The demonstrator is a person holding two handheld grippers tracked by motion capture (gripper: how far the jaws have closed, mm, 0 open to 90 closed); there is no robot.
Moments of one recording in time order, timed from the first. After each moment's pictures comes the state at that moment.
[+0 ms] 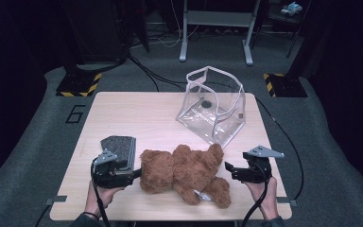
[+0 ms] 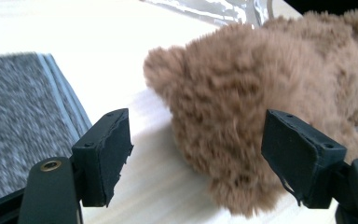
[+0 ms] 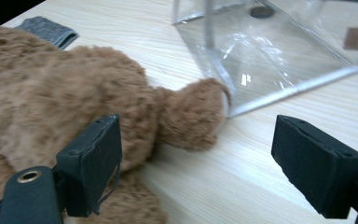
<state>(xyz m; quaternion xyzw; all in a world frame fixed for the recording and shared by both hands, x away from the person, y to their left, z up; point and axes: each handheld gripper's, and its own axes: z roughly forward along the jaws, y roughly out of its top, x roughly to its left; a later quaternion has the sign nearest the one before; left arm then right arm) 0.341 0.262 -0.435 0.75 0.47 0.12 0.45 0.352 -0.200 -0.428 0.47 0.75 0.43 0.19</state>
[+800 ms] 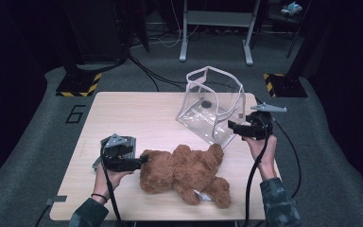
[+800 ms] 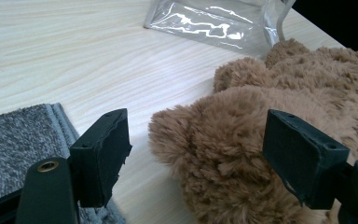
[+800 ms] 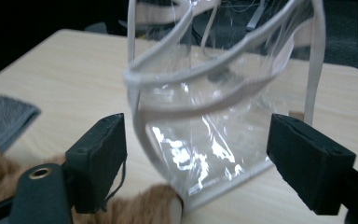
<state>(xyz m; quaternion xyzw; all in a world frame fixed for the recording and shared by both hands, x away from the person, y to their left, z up) 0.376 0.242 -0.416 0.77 0.46 0.14 0.43 0.453 -0.201 -0.355 0.51 0.71 0.44 0.21</state>
